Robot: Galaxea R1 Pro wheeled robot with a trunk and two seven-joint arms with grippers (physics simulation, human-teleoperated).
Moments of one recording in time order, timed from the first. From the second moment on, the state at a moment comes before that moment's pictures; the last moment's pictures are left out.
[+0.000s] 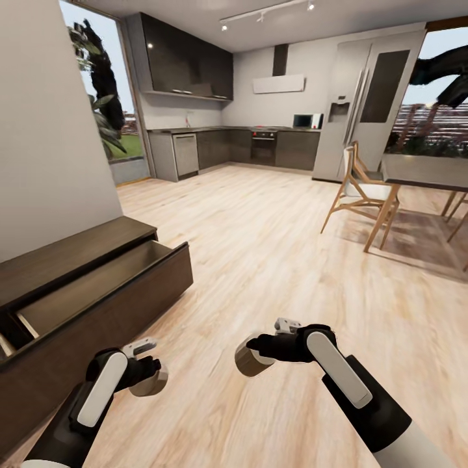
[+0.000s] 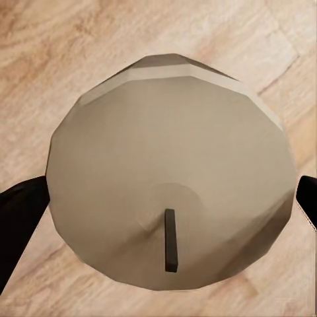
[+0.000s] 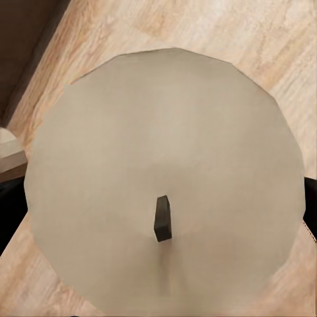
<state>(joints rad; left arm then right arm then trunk) -0.41 0.10 -0.06 -1.27 0.84 0.94 0.68 -0.55 -0.14 0.50 -1.44 -1.29 0.90 -0.72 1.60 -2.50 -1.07</state>
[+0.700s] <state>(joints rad) -0.41 0.10 -0.06 -1.27 0.84 0.94 0.69 -0.55 -0.14 0.50 -1.44 -1.29 0.90 -0.72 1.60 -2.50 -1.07</state>
